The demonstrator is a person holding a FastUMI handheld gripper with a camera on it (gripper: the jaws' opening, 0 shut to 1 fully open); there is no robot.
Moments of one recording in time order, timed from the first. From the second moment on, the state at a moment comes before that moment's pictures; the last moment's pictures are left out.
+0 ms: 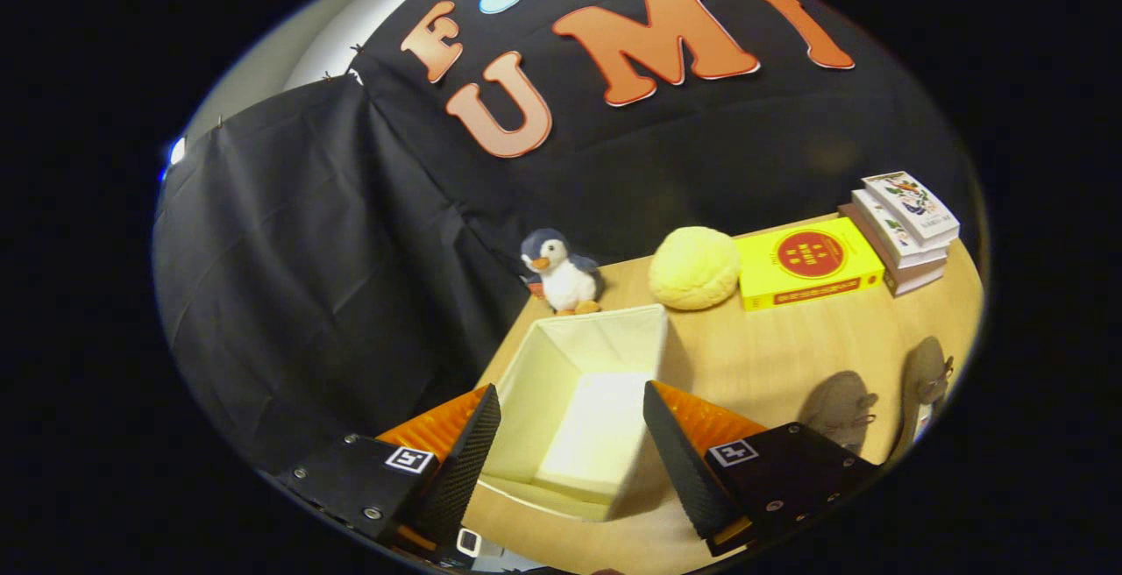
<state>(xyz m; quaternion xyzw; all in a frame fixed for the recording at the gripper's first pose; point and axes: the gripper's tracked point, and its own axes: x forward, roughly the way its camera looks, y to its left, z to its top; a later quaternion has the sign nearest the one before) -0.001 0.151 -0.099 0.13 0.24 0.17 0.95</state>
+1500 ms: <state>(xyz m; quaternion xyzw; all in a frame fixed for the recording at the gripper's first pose) -0.029 -0.079 -0.283 0.08 0.31 -0.13 0.94</state>
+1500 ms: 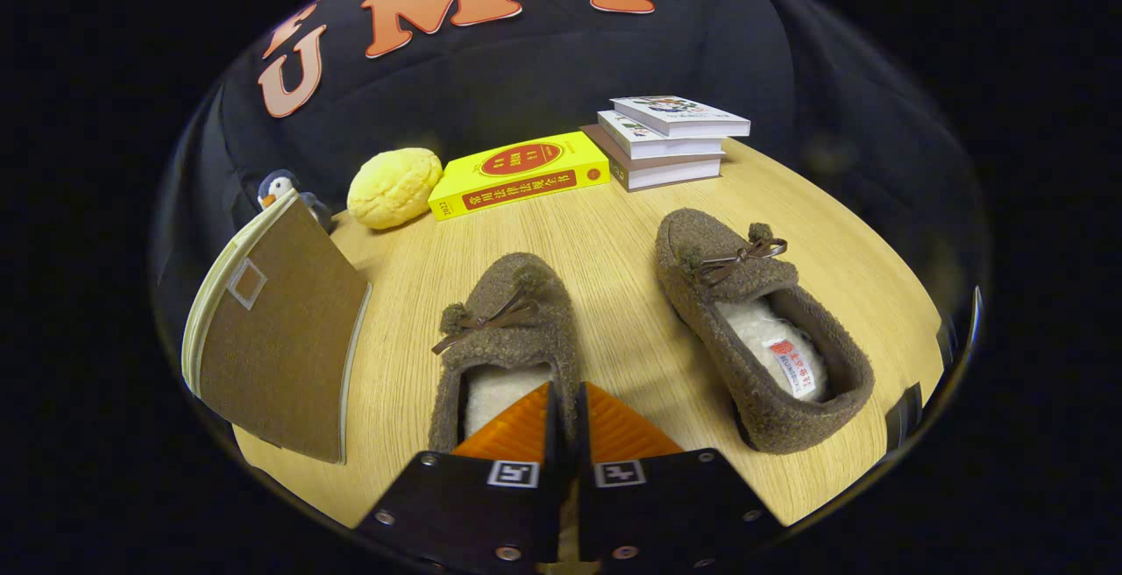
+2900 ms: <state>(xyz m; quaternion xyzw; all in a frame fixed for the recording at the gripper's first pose) 0.044 0.191 -0.105 0.12 0.20 0.00 0.97</state>
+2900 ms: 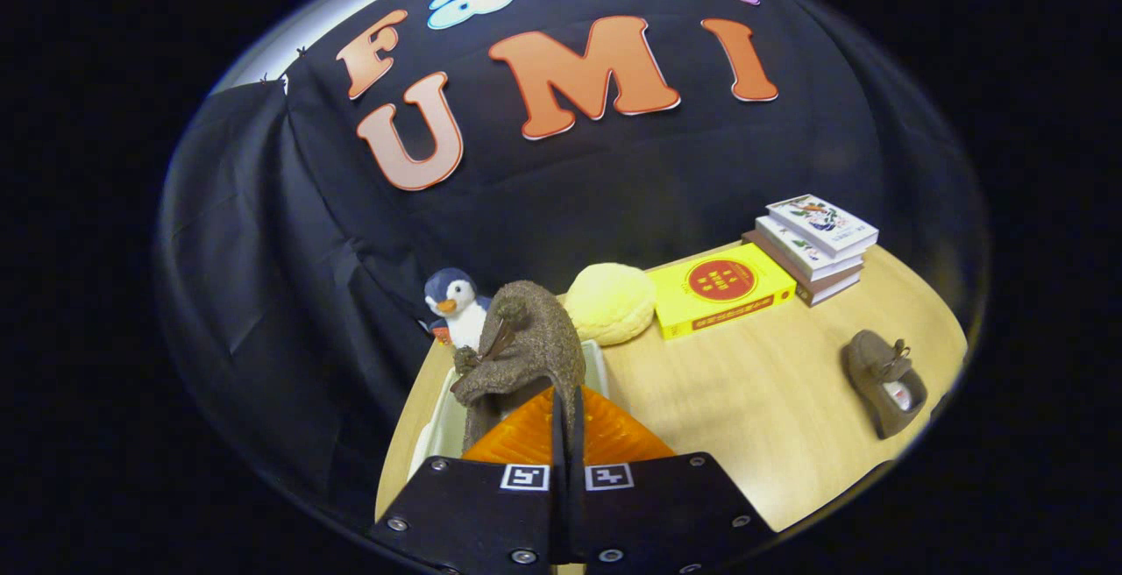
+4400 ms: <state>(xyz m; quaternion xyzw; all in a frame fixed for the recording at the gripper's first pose) 0.034 0.198 -0.146 0.08 0.24 0.03 0.97</state>
